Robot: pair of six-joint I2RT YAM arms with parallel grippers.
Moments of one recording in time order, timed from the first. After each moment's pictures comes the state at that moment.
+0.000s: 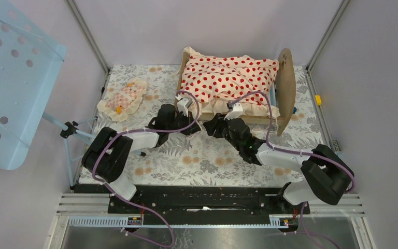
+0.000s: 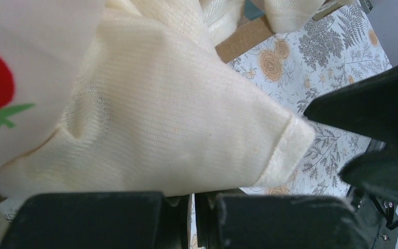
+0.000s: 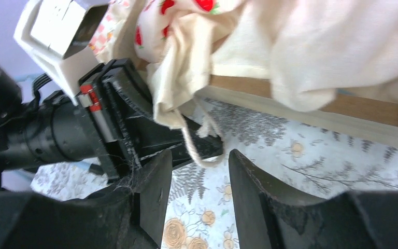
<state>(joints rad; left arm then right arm) -0.49 1.63 0.72 0.44 0.49 -0.34 0.81 1.43 0.63 0.54 0.19 0.63</state>
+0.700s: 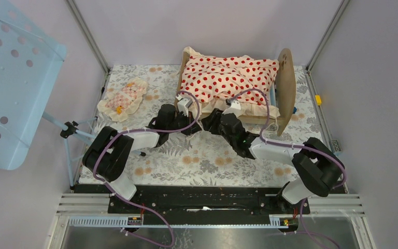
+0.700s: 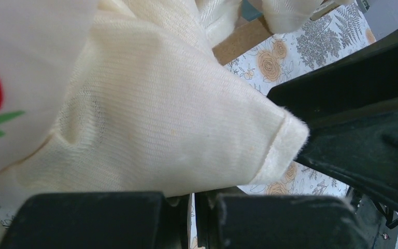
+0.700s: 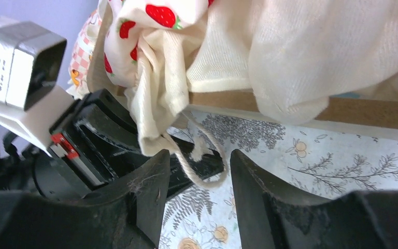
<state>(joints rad) -0.49 1.65 0.72 0.47 0.50 -0.34 0.81 1.51 0.73 0.42 0.30 0.78</state>
